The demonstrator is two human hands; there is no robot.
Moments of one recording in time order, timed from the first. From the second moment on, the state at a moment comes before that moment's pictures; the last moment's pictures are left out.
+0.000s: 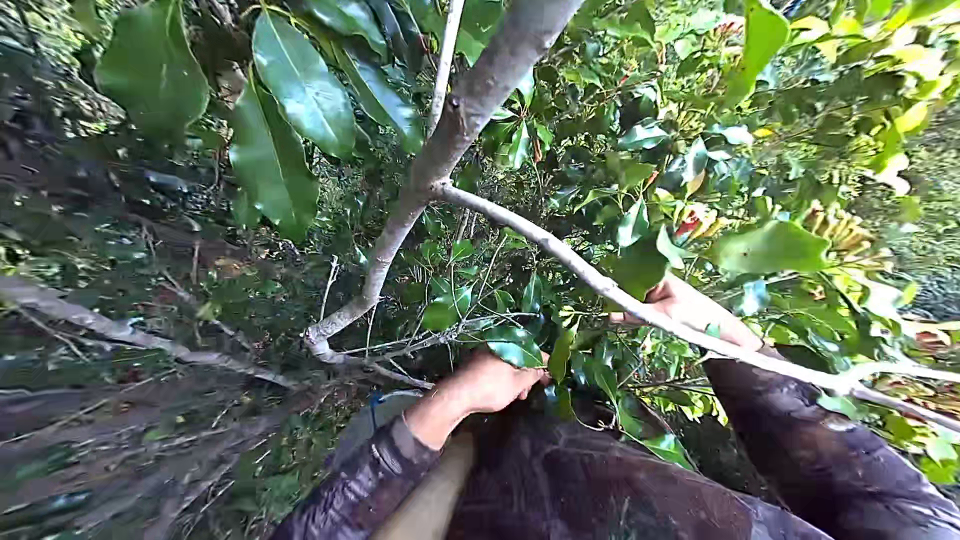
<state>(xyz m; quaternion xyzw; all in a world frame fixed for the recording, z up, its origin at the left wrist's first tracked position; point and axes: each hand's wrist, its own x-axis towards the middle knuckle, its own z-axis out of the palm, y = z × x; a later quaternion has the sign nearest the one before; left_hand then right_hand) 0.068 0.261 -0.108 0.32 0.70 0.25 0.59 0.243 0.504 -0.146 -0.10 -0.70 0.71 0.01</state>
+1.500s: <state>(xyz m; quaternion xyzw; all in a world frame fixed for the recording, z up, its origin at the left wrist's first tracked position) 0.054 0.246 -0.093 0.47 0.41 0.55 0.56 0.212 0.490 -0.121 0.01 -0.79 0.60 -0.11</state>
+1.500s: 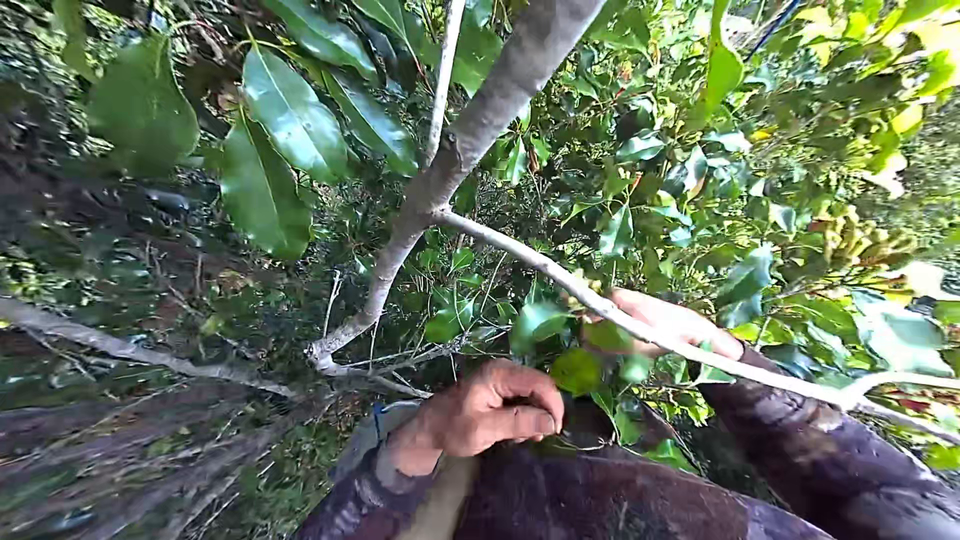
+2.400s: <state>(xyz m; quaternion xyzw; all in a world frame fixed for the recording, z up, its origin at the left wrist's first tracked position) 0.067 0.248 -0.039 0.68 0.70 0.23 0.06 0.218 0.513 -0.178 -0.52 -0.56 0.64 0.09</state>
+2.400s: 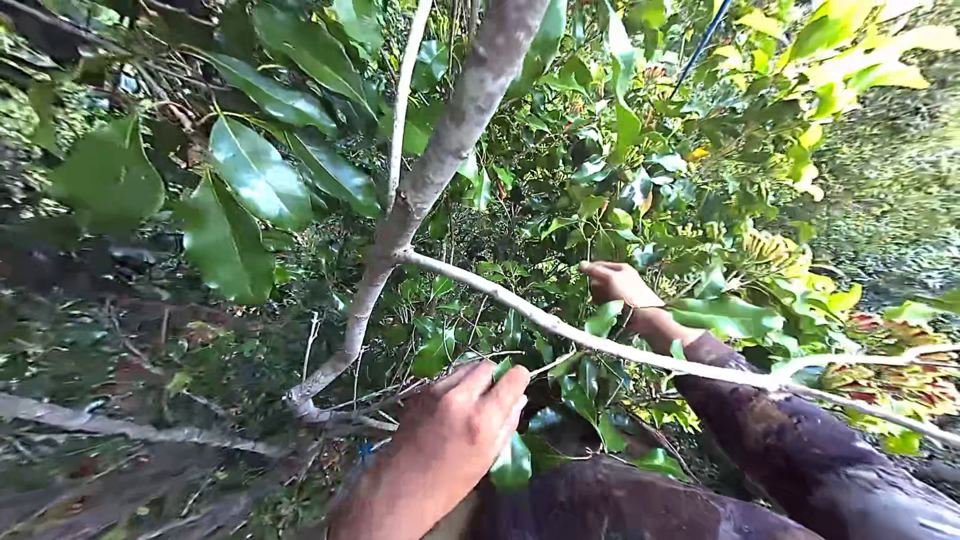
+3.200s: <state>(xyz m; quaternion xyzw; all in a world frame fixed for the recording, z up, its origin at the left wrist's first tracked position) 0.047 0.235 -0.040 0.50 0.67 0.50 0.22 0.217 0.493 -0.137 0.03 -0.72 0.69 -0.03</state>
